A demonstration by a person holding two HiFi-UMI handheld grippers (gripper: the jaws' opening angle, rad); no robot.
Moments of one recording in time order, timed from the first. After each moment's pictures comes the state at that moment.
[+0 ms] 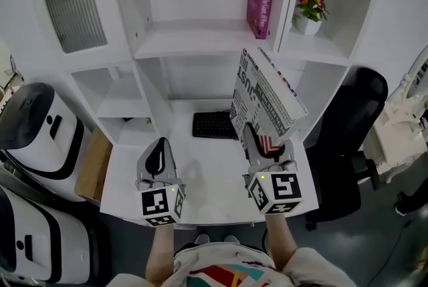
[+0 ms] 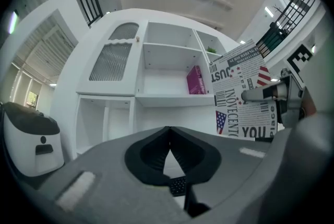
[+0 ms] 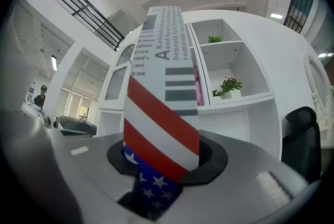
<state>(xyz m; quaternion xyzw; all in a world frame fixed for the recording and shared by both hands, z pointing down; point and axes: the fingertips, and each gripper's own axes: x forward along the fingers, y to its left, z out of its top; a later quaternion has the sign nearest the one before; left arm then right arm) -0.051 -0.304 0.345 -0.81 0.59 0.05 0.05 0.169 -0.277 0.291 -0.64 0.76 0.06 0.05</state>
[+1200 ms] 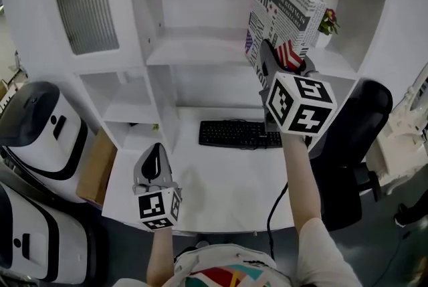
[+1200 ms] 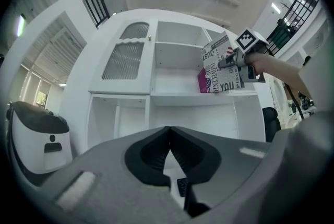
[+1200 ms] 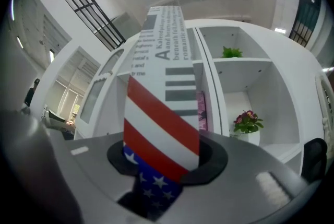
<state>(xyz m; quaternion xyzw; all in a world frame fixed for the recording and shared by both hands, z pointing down) -0.092 -0.319 0.347 -0.78 0.62 0.06 0.04 0.176 -0.391 0.119 -0.65 0.75 0.12 0.06</state>
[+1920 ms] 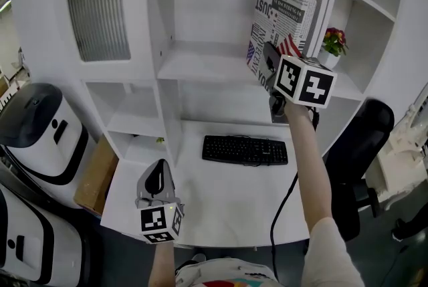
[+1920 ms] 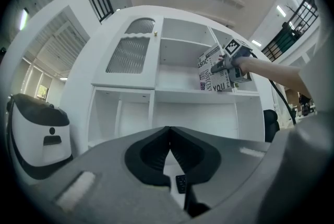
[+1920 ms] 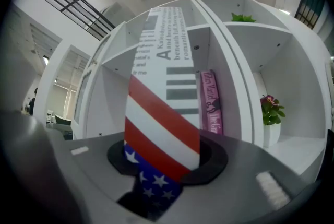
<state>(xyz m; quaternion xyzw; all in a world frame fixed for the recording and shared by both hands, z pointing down) -0.106 -0.325 0.360 -0.78 0.62 0.06 0.01 0.172 -0.471 0.111 -0.64 0.77 0.04 0.02</state>
